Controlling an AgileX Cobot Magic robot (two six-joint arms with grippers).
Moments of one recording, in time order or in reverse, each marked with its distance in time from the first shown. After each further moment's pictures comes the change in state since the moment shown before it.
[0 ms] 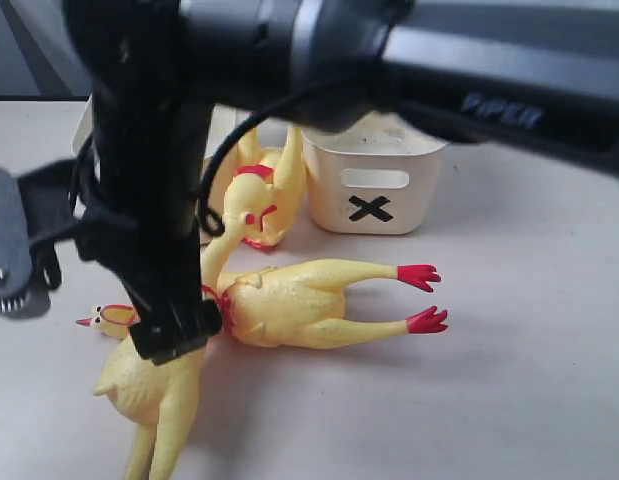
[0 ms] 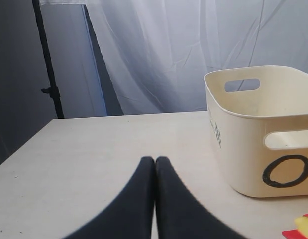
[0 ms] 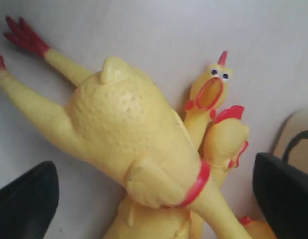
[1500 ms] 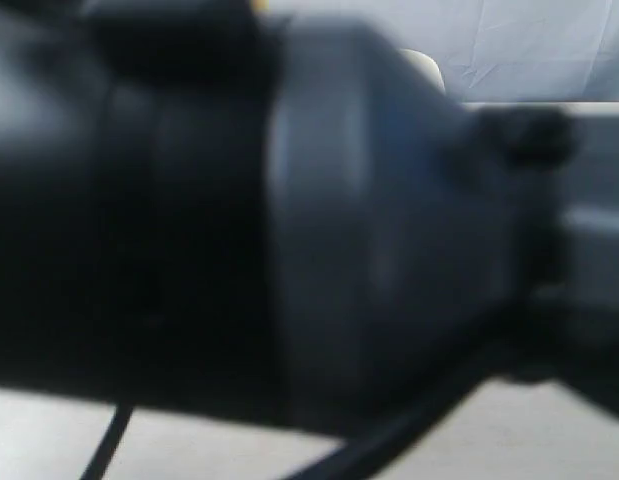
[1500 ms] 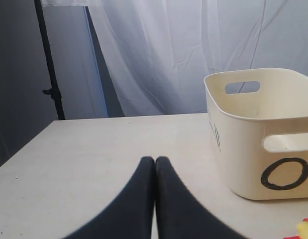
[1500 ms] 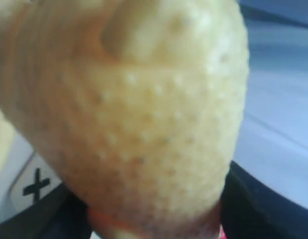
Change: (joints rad) left arm 0.000 0.000 0.000 0.006 -0.004 -0.004; right arm 0.374 -0.146 0.007 -0.975 0.068 0.396
